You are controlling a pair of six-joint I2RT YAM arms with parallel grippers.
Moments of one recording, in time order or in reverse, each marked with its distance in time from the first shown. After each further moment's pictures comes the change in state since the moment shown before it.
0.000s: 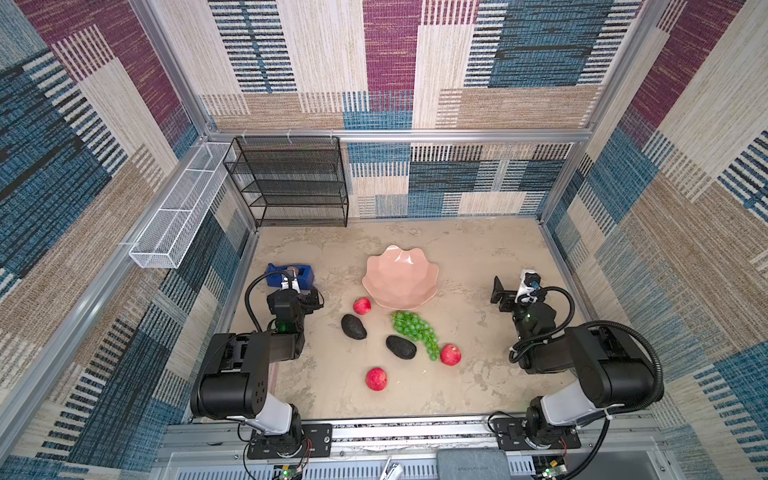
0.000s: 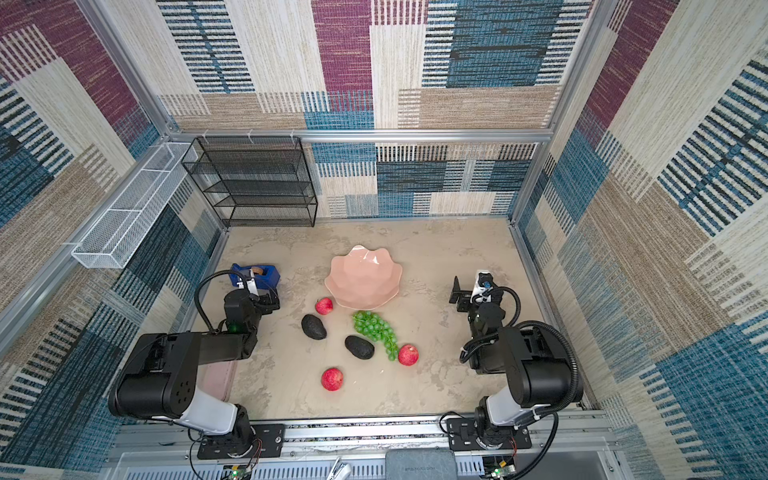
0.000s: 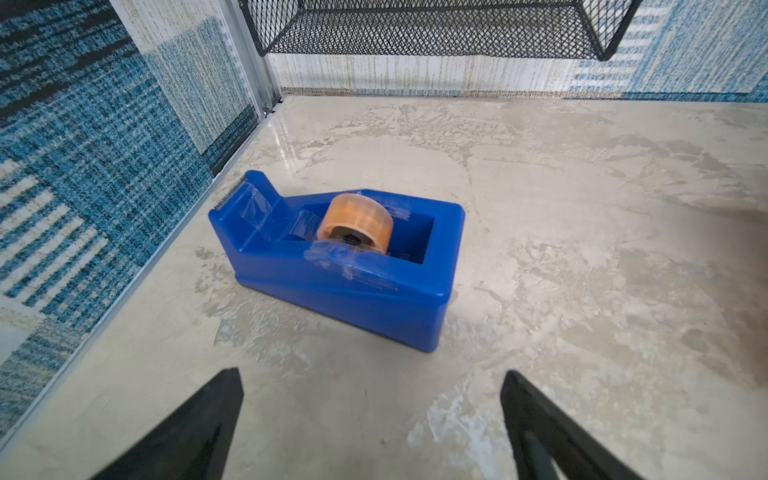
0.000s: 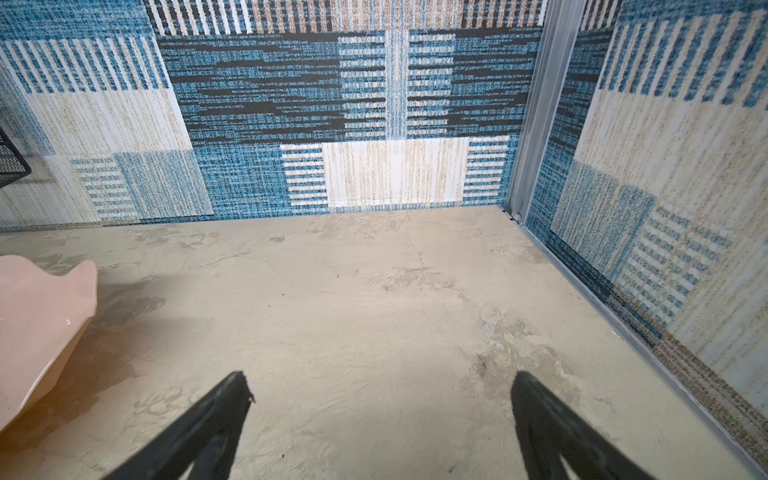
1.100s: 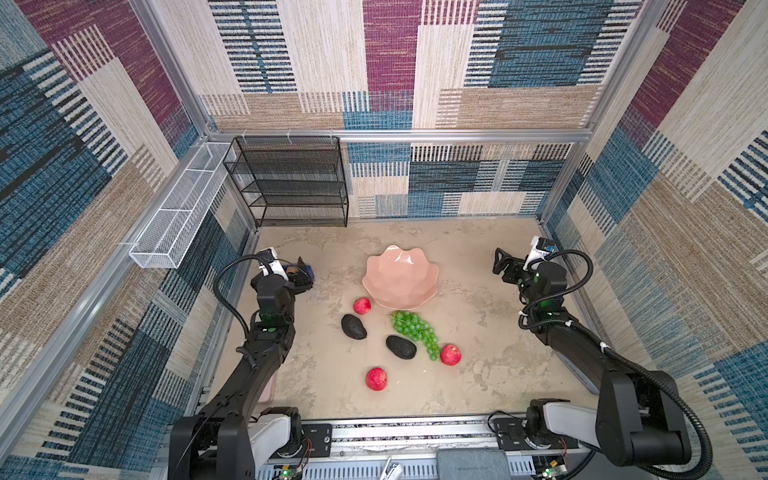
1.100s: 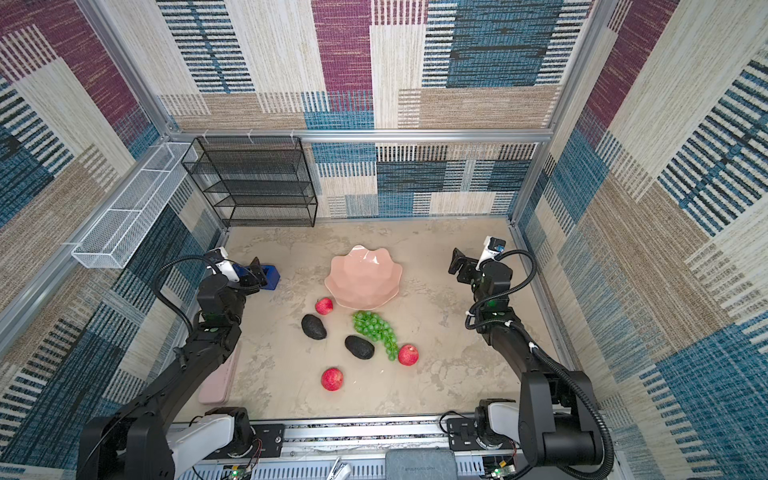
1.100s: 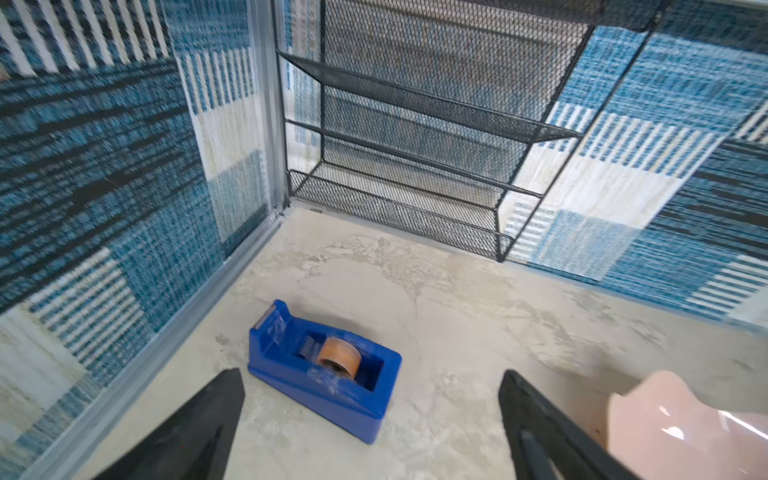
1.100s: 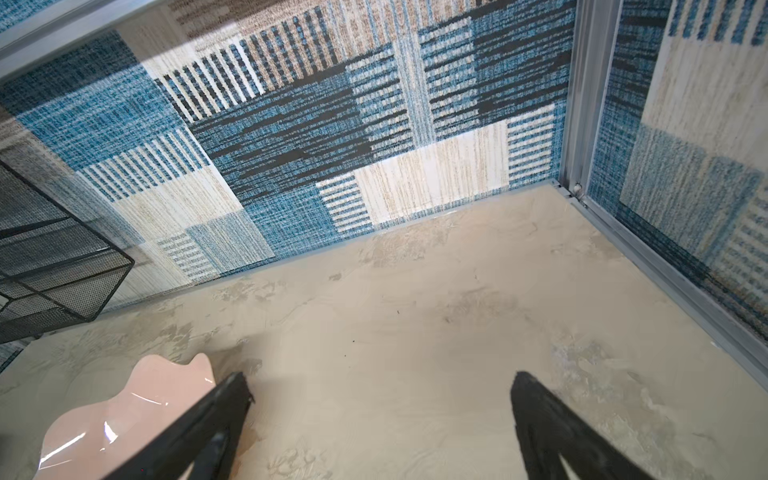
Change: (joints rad) left arm -0.027 -0.467 0.184 -0.489 0.025 -0.219; right arm -0.009 -0.290 0.402 -0.834 -0.096 0.283
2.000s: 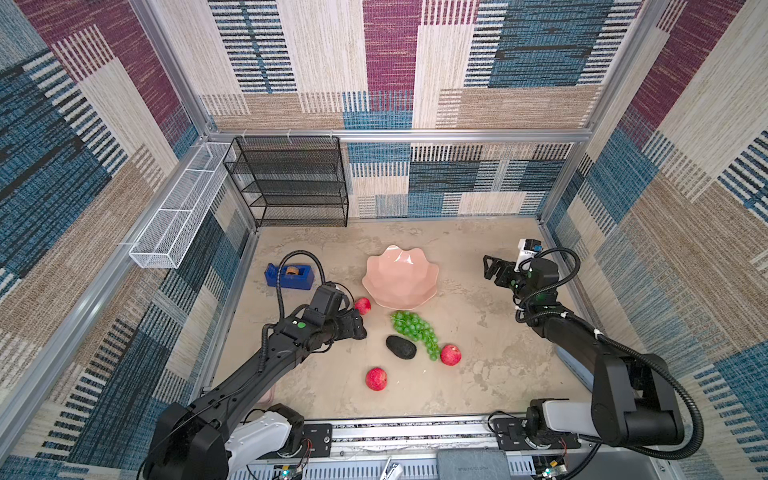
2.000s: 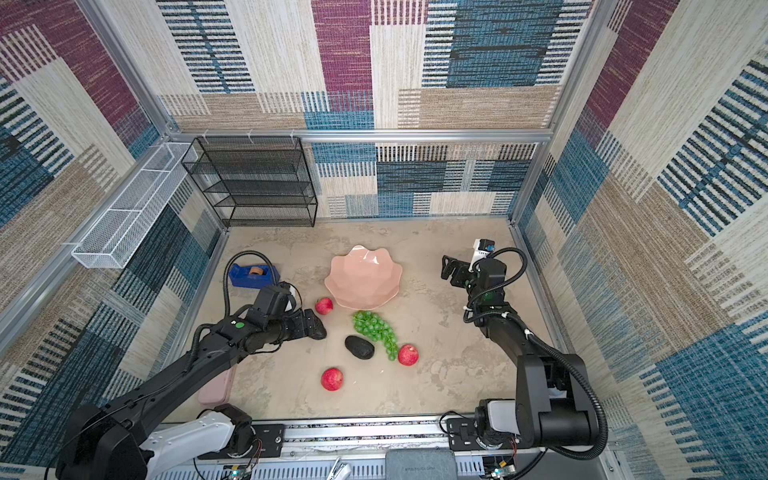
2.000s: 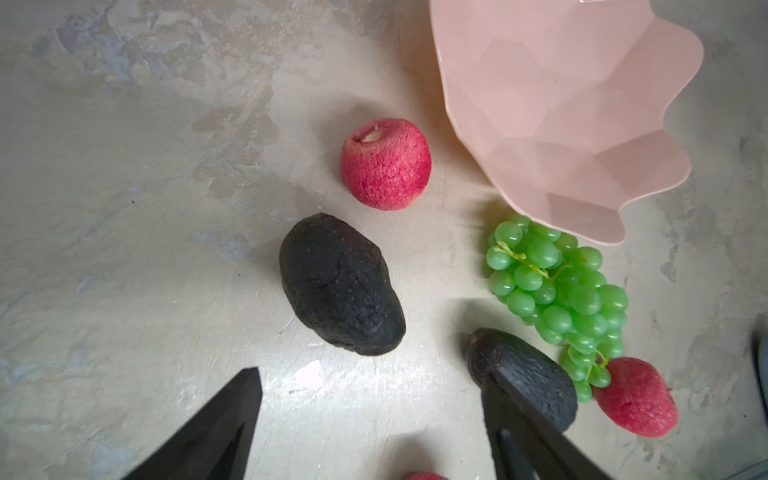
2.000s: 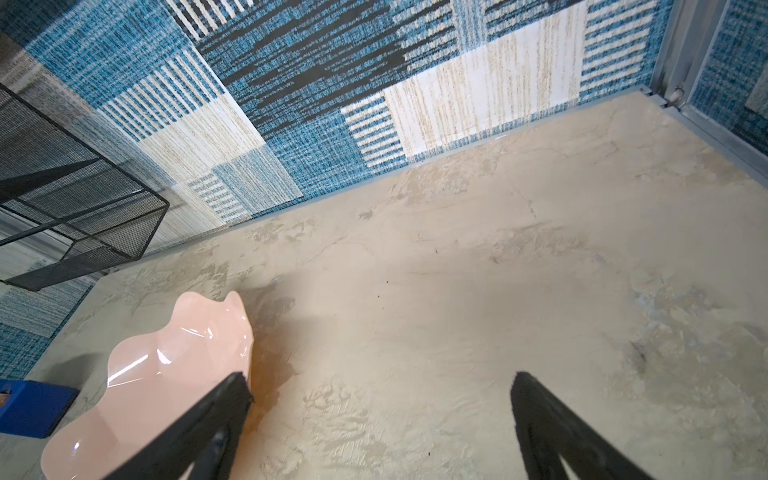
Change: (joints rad) left arm -0.451 0.070 0.134 -0.805 0.197 -0.379; right arm 0.005 0.073 0.019 -0.077 -0.158 0.049
